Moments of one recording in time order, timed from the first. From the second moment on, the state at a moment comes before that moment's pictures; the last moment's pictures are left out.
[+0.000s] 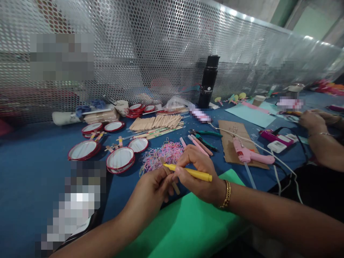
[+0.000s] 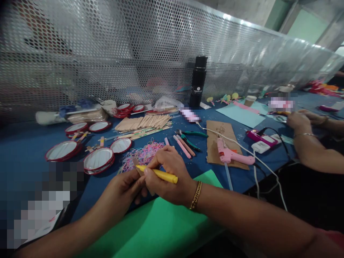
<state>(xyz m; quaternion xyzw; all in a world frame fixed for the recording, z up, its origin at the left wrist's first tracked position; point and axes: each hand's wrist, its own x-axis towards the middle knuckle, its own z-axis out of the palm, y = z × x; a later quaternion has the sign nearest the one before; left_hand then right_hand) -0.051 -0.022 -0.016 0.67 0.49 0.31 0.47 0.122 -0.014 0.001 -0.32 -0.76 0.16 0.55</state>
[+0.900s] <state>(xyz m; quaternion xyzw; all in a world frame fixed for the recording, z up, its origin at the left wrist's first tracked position) -0.050 -0.023 -0.013 0.67 0.49 0.31 0.47 0.123 -0.015 0.002 -0.32 -0.76 0.14 0.55</state>
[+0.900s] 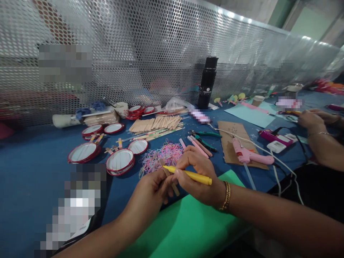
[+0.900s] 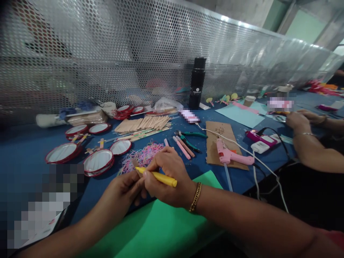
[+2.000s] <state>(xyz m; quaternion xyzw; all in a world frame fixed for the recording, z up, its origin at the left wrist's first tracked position) -0.052 -0.026 -0.019 0.66 0.50 0.30 0.47 0.129 -0.015 -0.002 -0.32 -0.76 0.09 0.55</state>
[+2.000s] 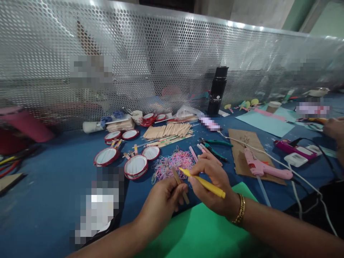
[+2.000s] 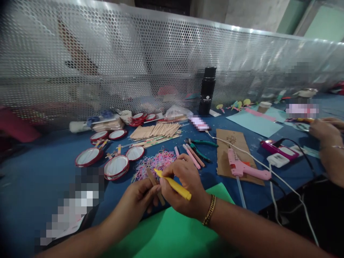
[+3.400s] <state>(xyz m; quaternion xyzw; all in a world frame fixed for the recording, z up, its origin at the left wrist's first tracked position) -0.053 -0.020 -0.018 0.68 0.50 0.29 0.45 0.126 -0.005 -0.006 -0.35 -0.75 0.11 0.55</state>
